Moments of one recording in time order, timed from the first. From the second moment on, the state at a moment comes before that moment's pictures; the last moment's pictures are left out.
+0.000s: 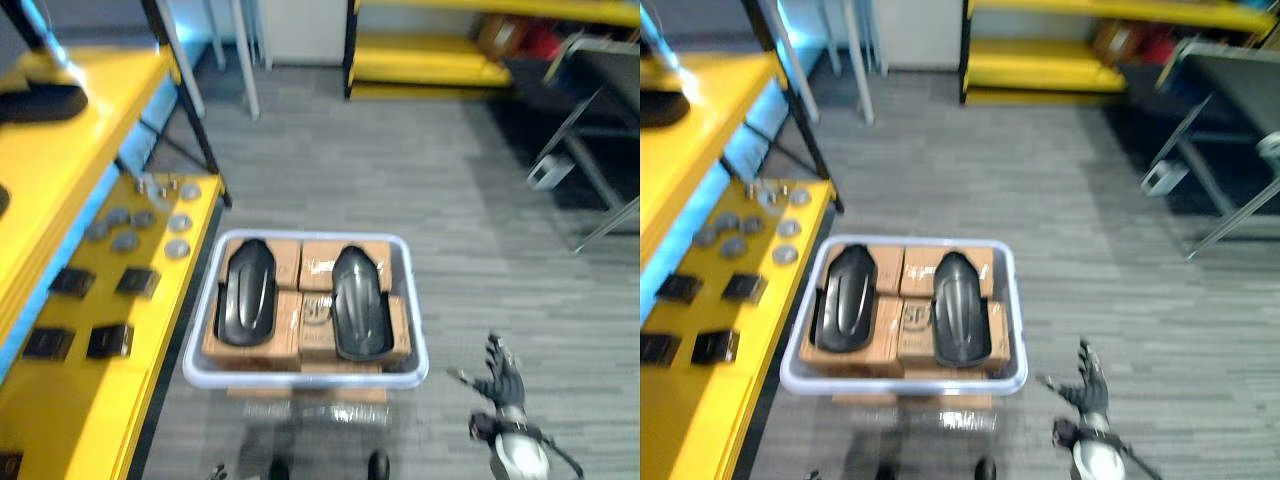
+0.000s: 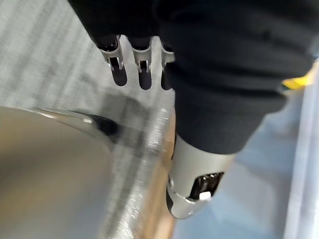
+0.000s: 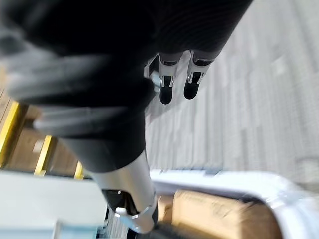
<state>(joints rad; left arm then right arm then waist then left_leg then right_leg) 0.02 0.09 0.18 0.89 -0.17 -0.09 0.07 -0.14 -0.09 -0.22 0.10 -0.06 -0.07 -0.18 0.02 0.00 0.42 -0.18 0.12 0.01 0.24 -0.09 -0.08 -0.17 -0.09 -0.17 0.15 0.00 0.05</state>
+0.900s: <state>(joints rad) -0.20 0.14 -0.06 1.00 -0.29 -0.12 0.13 -1.06 -0.62 0.14 1.13 0.05 -0.05 -0.22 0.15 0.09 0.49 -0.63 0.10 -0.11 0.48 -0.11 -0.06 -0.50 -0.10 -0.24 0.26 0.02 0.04</state>
